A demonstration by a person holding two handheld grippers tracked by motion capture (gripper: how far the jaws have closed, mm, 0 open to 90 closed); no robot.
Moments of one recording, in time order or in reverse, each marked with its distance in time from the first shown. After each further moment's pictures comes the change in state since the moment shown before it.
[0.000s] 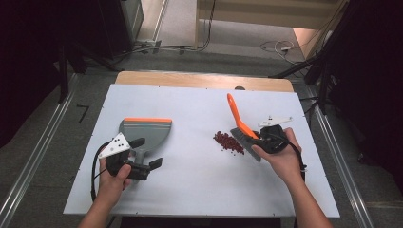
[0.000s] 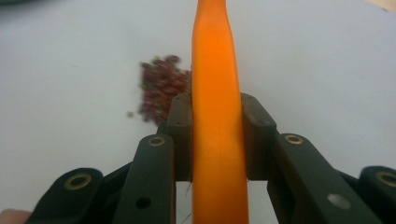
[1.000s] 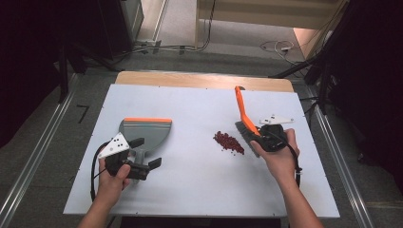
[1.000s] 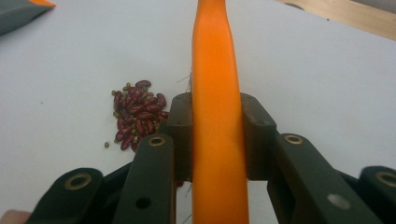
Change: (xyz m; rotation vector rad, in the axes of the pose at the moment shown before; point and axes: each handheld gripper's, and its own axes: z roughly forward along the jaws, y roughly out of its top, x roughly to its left) left arm 0.002 -0.001 0.000 0.001 0.004 0.003; right arm 0.006 0.004 -0.005 -0.082 -0.106 0.095
